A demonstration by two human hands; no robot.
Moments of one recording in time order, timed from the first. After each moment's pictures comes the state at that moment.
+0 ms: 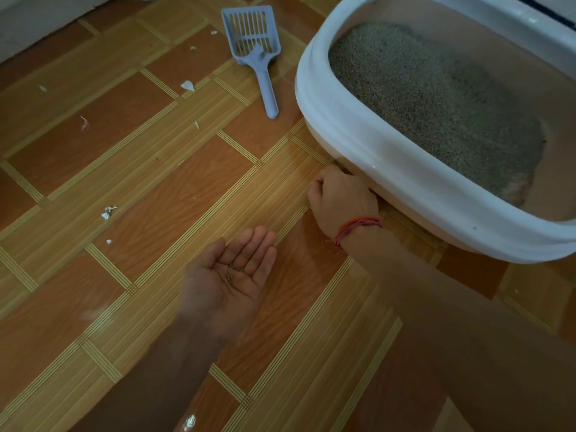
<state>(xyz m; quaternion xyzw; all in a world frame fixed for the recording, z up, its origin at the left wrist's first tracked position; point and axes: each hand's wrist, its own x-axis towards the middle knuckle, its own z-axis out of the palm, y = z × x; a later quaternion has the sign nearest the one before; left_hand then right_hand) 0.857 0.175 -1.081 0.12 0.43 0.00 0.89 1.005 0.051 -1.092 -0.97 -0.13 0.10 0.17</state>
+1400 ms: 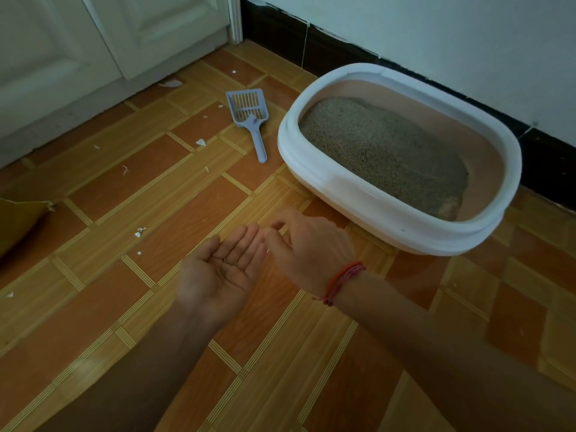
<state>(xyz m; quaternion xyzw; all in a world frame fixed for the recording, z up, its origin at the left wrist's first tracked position) 0.833 0.165 -1.009 0.15 0.36 0.00 0.92 0.905 0.030 -0.980 -0.92 -0.29 0.08 0.25</state>
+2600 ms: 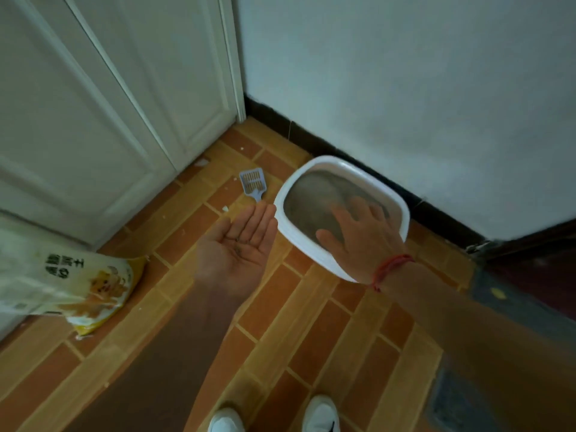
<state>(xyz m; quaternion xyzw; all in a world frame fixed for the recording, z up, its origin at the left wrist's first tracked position) 0.870 0.151 -0.587 0.11 0.38 0.02 0.92 0.945 -0.043 -0.603 -0.97 -0.21 0.10 0.04</state>
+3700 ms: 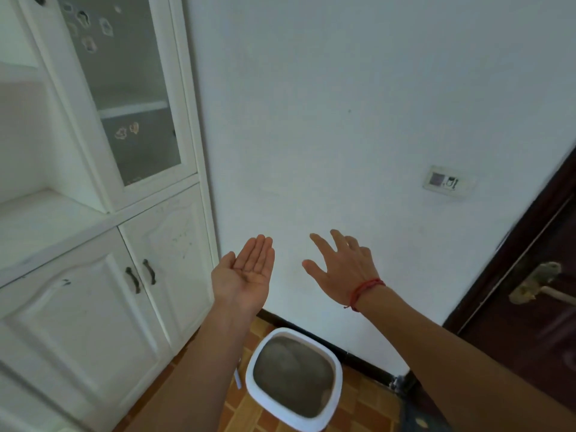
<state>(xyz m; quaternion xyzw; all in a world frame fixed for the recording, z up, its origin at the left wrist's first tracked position) 0.885 0.080 -0.023 0.12 0.21 0.04 0.97 0.933 -0.106 -0.027 -0.98 -0.15 -0.10 0.03</state>
